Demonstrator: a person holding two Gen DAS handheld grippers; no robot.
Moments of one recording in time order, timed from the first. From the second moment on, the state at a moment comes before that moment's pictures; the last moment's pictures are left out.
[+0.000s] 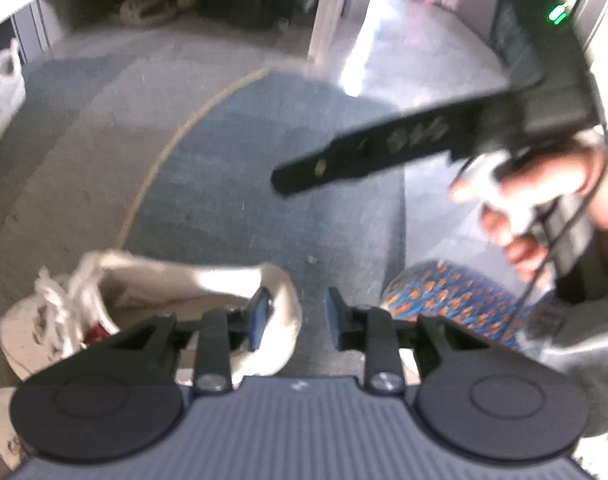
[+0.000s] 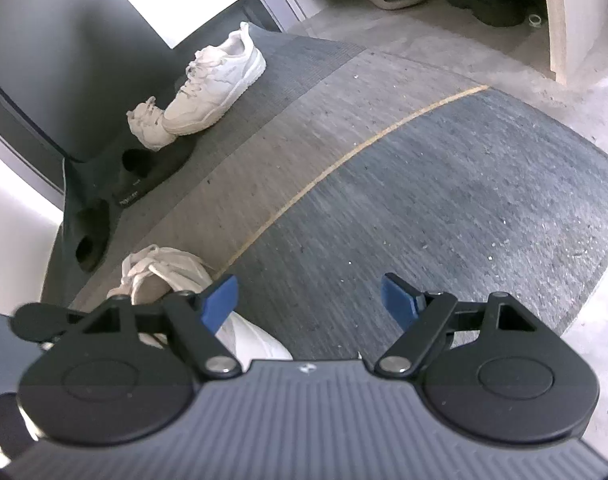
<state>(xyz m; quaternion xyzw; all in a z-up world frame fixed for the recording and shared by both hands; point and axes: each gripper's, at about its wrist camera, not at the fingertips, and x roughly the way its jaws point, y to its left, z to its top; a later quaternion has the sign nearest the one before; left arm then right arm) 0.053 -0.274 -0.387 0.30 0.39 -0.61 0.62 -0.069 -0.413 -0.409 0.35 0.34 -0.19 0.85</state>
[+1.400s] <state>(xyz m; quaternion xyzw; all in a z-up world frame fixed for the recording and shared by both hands) 0.131 -0.024 -0.306 0.08 0.44 -0.19 0.87 -0.001 -0.367 -0.344 0.19 0.42 -0.03 0.89</state>
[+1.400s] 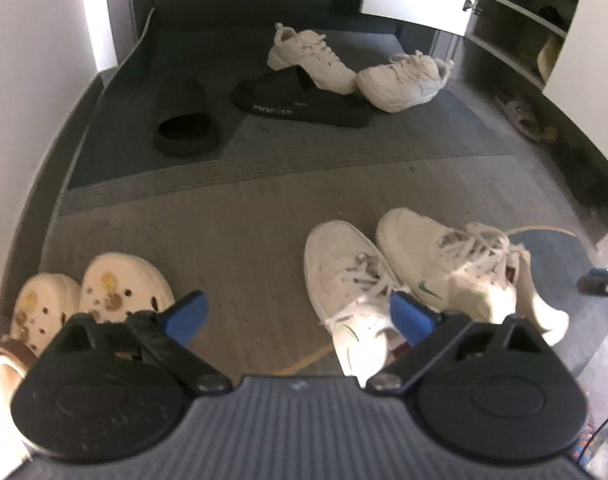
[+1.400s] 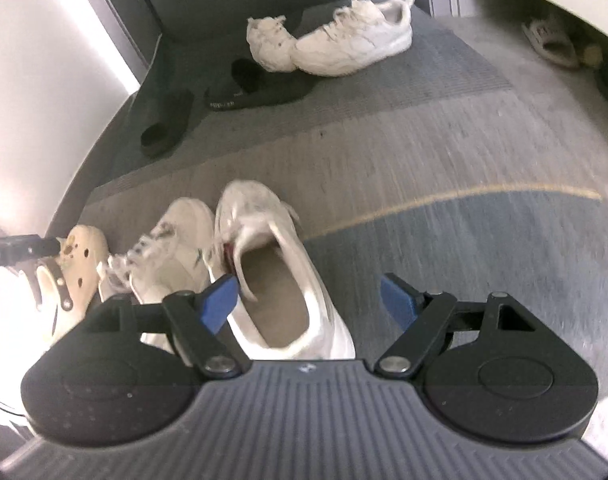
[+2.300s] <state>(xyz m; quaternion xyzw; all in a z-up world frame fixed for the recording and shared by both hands) 0.127 0.043 -0.324 0.10 0.48 -0.12 0.87 0.003 -0.364 -0.354 0.15 0.48 -0.02 0.86</state>
